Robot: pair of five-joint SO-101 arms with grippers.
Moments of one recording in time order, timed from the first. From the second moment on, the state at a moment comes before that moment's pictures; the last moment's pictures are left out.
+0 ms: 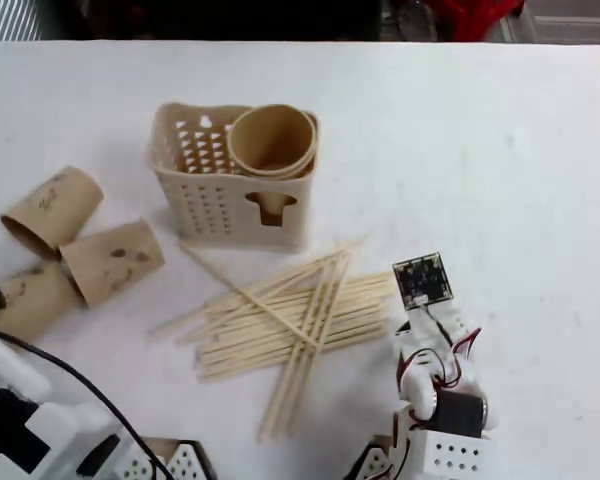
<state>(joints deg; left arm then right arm) -62.6 -6.1 14.7 78.3 -30.1 4.9 -103.0 94.5 67.6 26.9</state>
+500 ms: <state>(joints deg) -62.5 -6.8 26.3 63.1 -24.7 5.0 -103.0 94.5 67.6 27.6</state>
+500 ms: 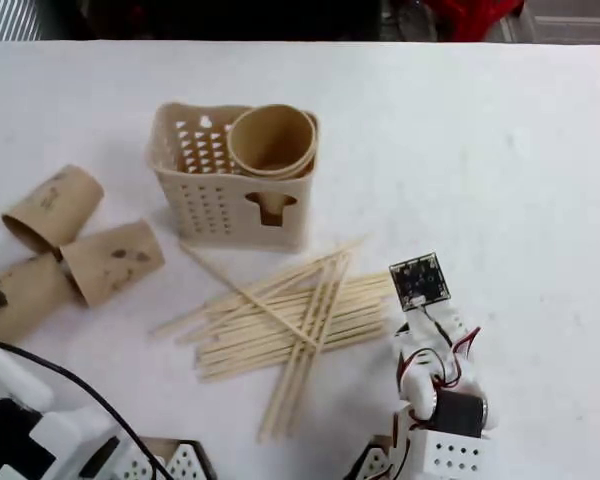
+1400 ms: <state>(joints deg) -42.7 -5.6 18.3 72.4 -12.4 5.0 -103.0 94.8 67.6 28.0</state>
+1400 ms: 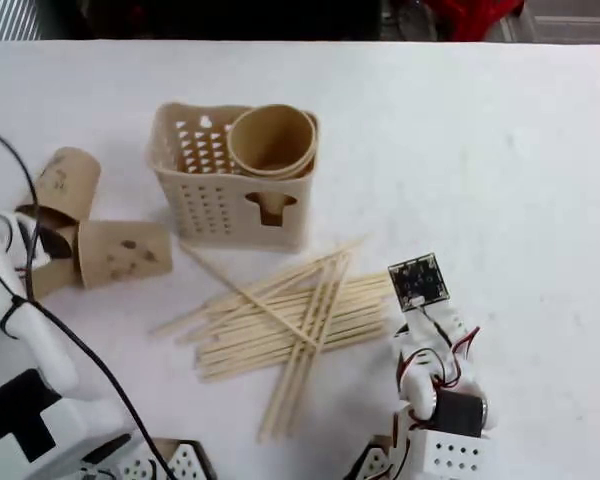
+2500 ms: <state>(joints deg) -28.3 -5.5 10.6 80.7 -15.8 5.0 -103.0 94.8 67.6 28.4</state>
